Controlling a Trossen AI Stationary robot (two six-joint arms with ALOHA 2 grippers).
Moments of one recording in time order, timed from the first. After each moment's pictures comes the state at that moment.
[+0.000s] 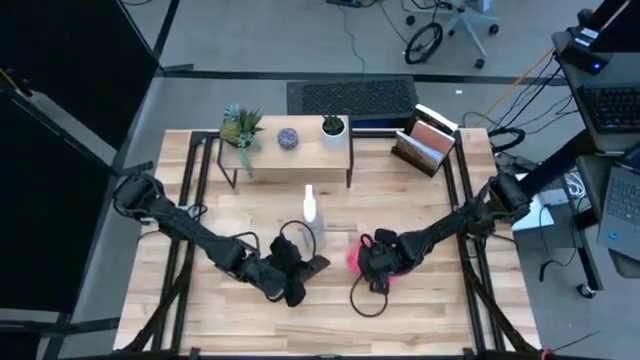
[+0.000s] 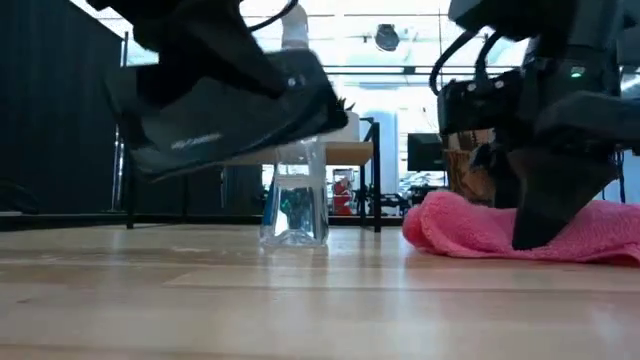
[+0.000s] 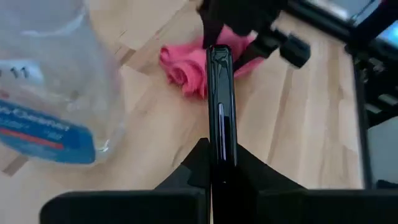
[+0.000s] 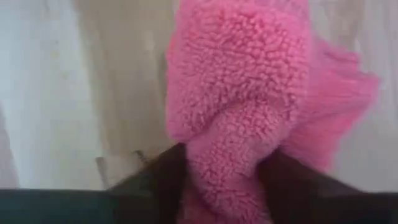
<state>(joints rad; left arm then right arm) -0.52 1.62 0.96 -0.03 -0.53 -0.79 0.42 1.74 0.91 -0.51 0.17 0.58</state>
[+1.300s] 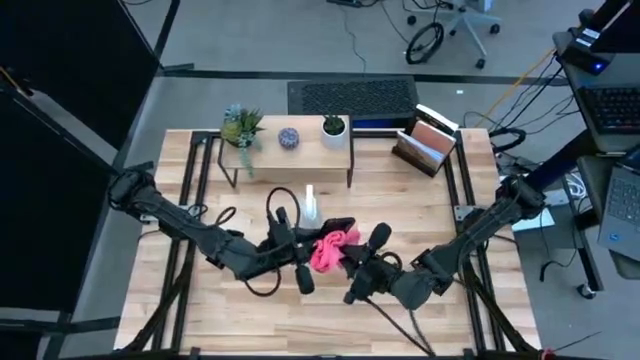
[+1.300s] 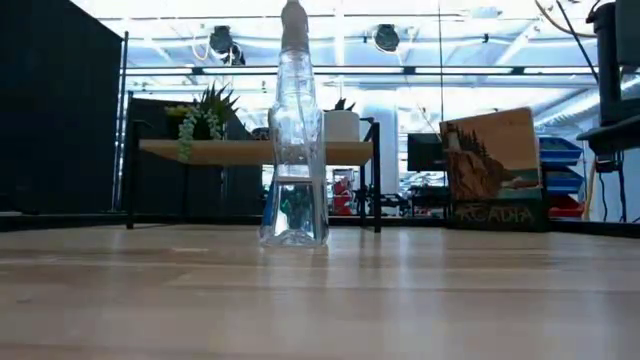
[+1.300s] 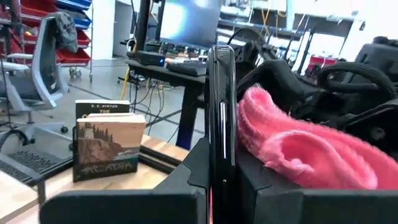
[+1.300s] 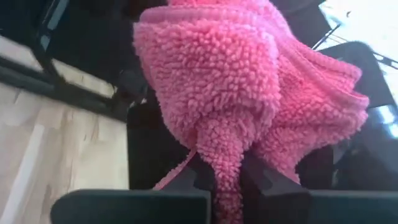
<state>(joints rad) -0.53 1.57 1.22 0.46 -0.84 -0.13 0.62 1.65 1.31 0.25 1.14 -0.54</state>
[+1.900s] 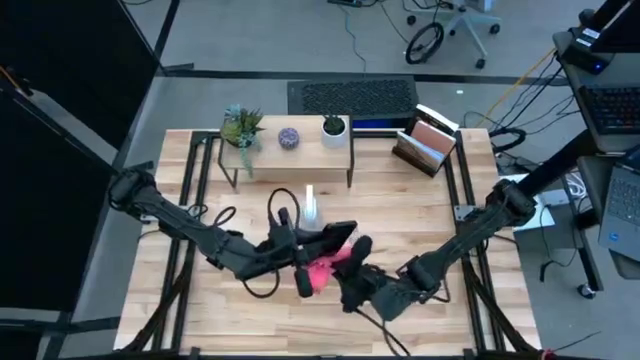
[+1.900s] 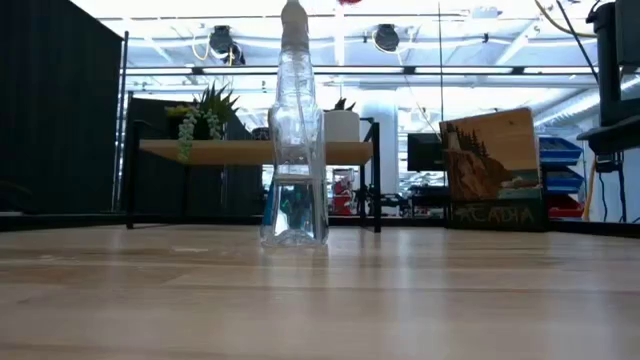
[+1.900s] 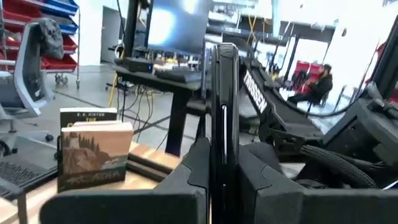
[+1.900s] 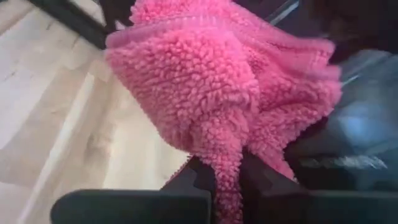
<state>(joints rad) -0.54 1.56 1.23 0.47 -0.81 -0.11 0.63 1.69 1.30 0.07 1.04 -0.52</state>
